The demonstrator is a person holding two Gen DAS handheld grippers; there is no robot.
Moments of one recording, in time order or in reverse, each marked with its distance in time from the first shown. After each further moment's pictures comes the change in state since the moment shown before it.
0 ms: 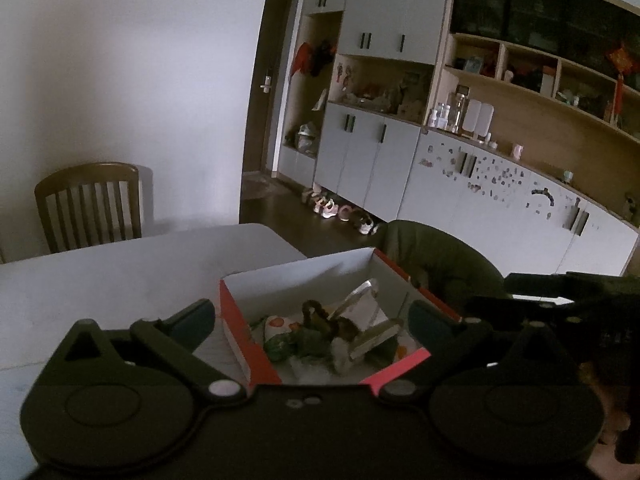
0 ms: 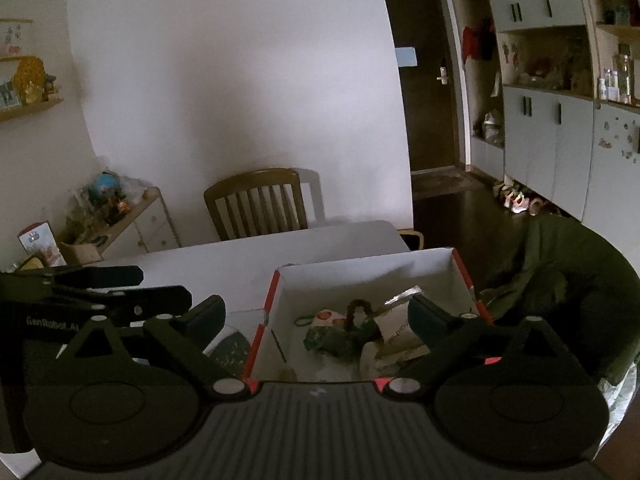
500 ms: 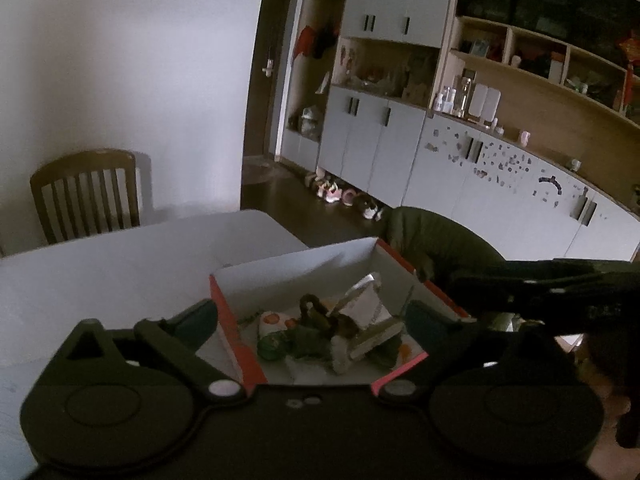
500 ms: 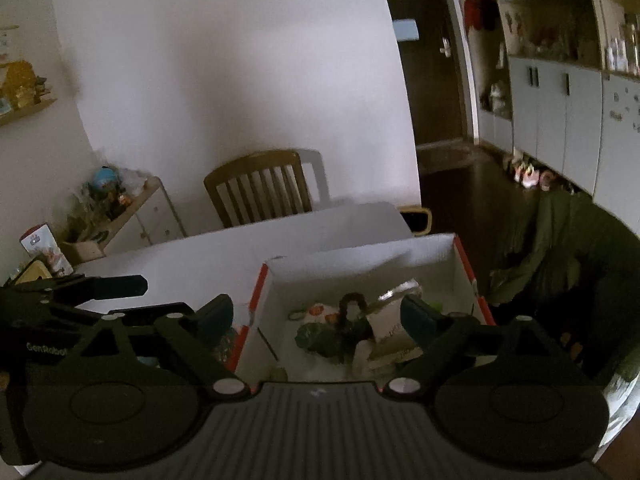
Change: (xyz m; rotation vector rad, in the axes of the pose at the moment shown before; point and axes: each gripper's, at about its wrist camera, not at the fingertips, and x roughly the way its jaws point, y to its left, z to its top) left arm 0.030 -0.008 0.009 0.002 0.046 0.020; right arm 0.030 -0.033 0.018 0.032 0.066 0.043
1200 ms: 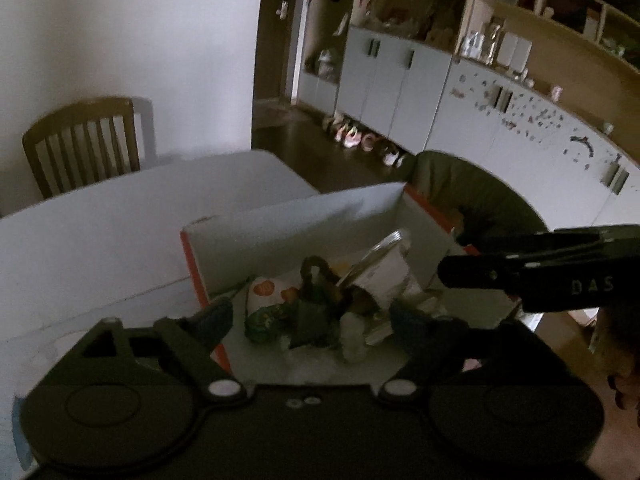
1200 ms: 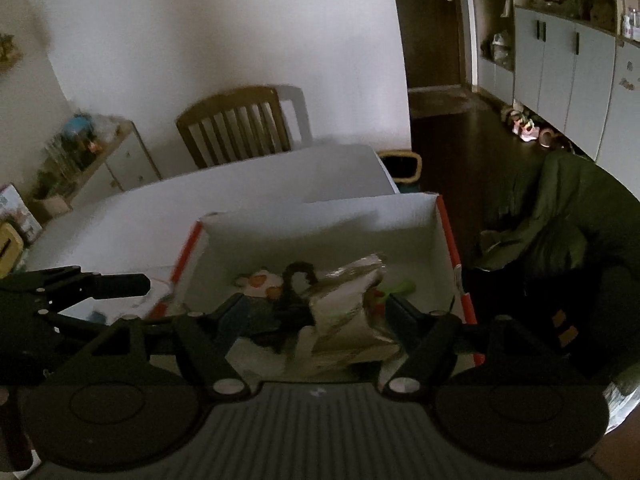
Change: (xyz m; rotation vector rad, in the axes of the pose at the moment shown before) left arm 0.094 -0.012 -0.001 -0.018 0.177 0.049; right arm 0.089 -0.061 0.012 -0.004 0.207 -0.018
